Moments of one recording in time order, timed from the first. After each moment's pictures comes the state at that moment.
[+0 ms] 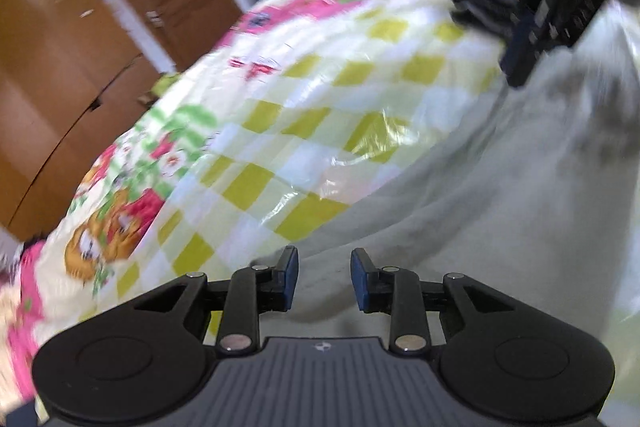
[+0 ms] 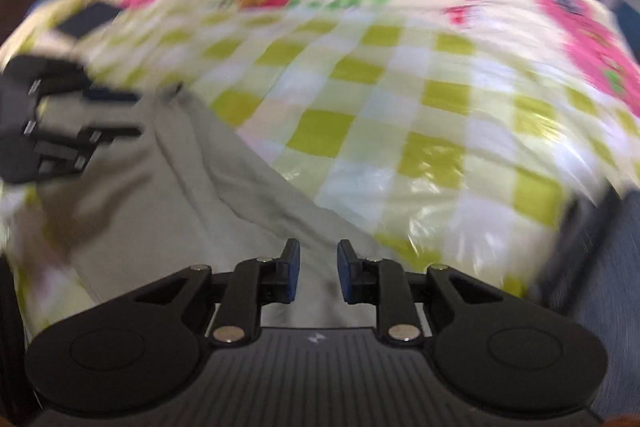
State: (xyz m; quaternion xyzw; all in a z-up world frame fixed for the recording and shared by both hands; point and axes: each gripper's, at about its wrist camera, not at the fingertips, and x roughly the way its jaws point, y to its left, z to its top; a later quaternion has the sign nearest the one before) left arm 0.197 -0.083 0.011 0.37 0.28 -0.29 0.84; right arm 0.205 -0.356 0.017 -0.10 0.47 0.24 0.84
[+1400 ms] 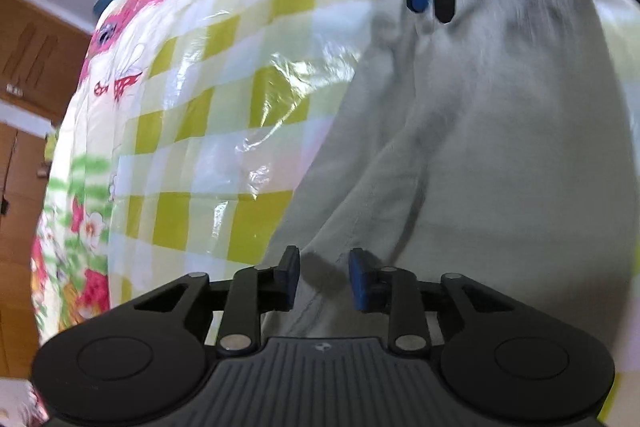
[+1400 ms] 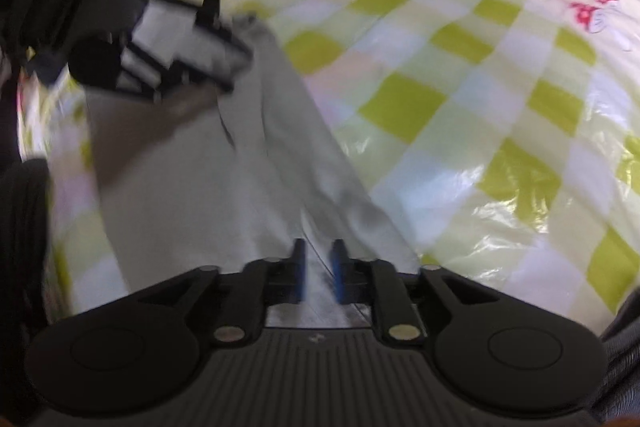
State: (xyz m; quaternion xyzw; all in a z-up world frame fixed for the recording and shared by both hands) left arm 0.232 -0.121 -0.017 0.54 0.31 -0.41 0.66; right arm 0.225 -0.326 -0.012 -0.17 0.52 0.36 0.75
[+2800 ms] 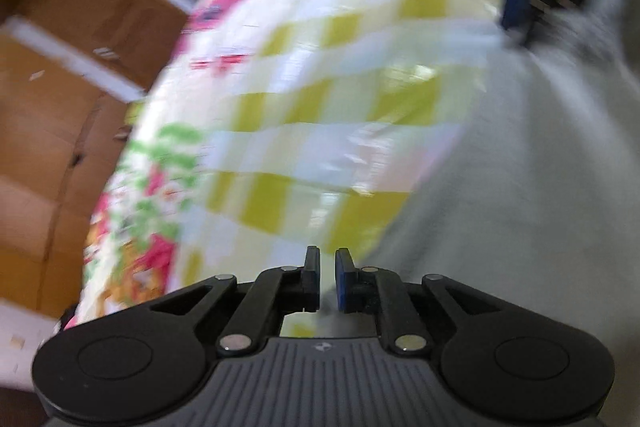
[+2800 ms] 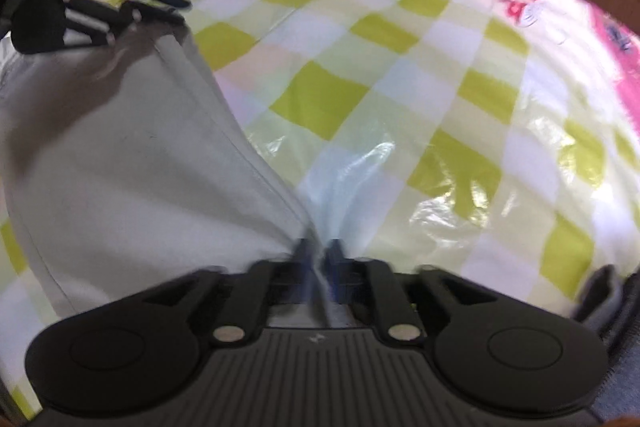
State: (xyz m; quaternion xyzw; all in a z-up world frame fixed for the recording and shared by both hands) left arm 0.254 -0.102 -0.001 0.49 0.26 -0.28 0.79; right arm 0.226 -0.329 -0.018 -0.18 0.47 0.23 0.83
